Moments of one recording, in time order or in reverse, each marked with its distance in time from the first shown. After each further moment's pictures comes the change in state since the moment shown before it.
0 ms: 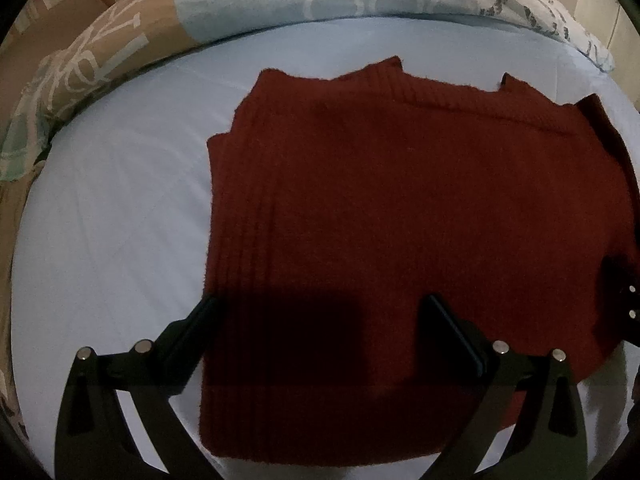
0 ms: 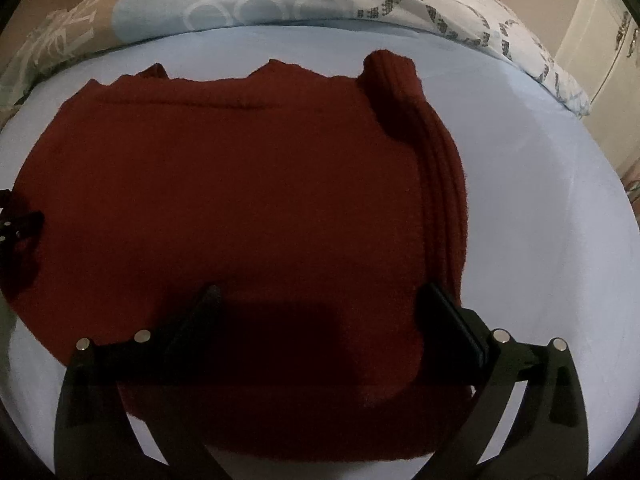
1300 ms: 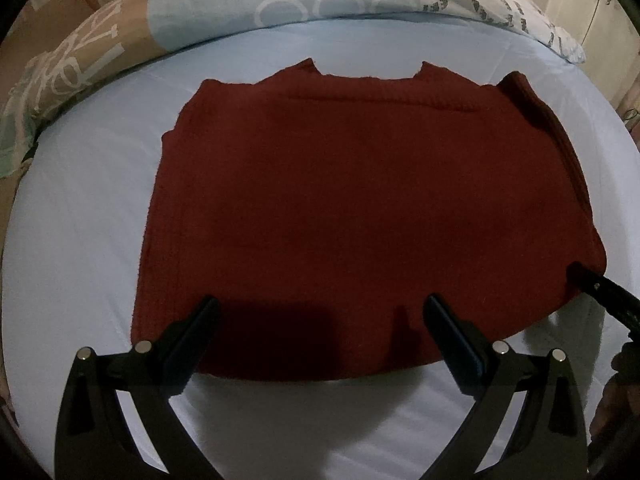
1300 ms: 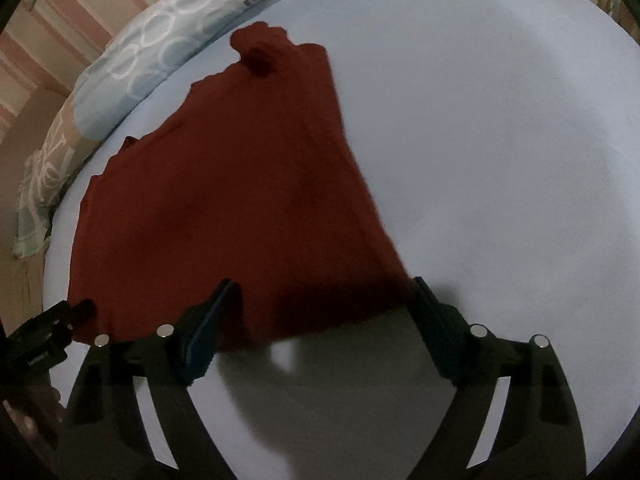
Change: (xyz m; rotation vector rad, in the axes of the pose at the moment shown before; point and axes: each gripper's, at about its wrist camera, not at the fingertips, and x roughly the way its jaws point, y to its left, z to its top) left arm -0.044 -0.056 -0.019 0.016 0.021 -0.083; right arm -0.029 -0.070 -0.059 0.501 0.092 0.216
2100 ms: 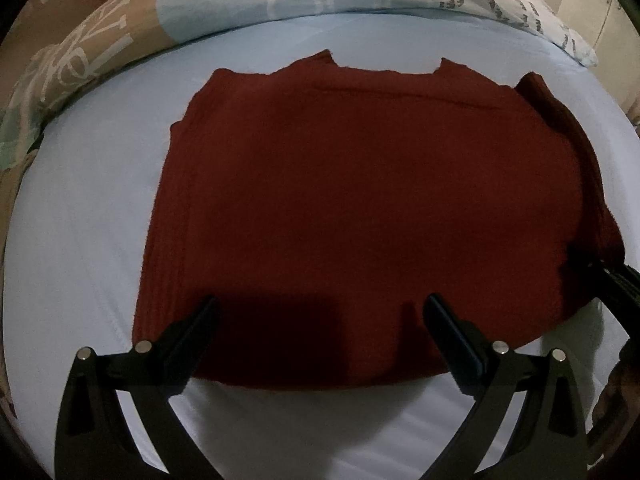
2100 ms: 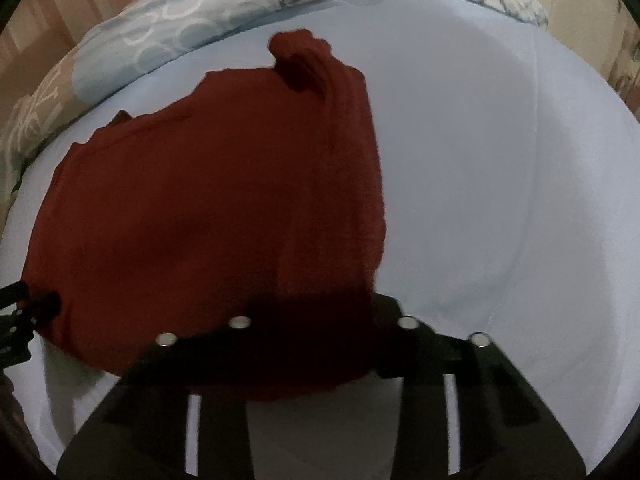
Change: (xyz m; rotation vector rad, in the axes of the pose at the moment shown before) left arm 0.011 0.010 -0.001 -0.026 0.012 0.033; right arm 0.014 0.031 0.011 -0.206 -0.080 -0.142
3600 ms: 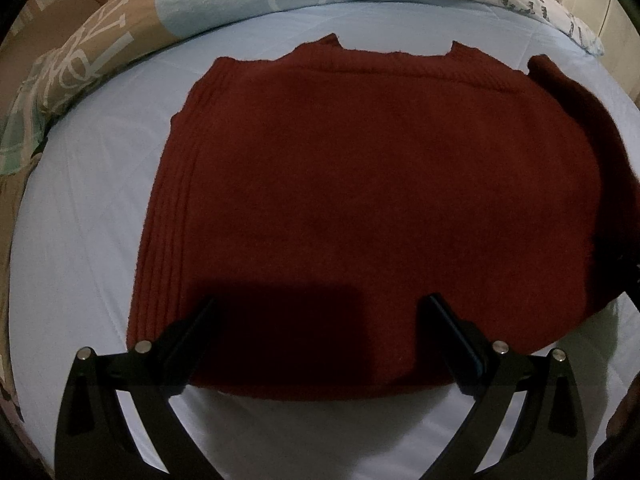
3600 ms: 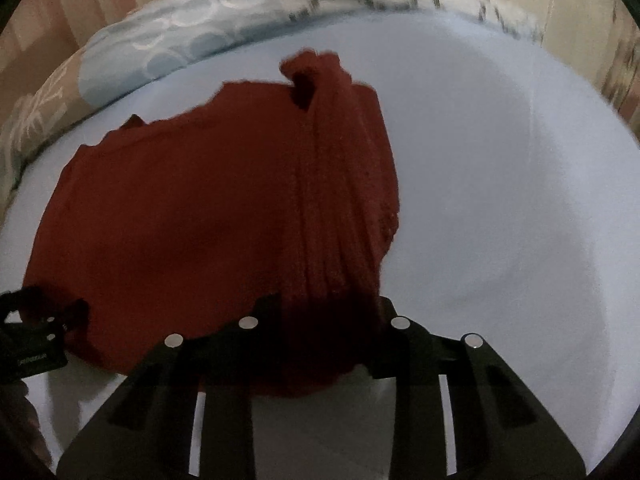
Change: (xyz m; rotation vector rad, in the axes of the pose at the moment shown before) left arm 0.020 0.003 -0.004 0.021 0.013 0.040; right arm -0.017 0.025 -0.006 -0.026 -0.069 -0.035
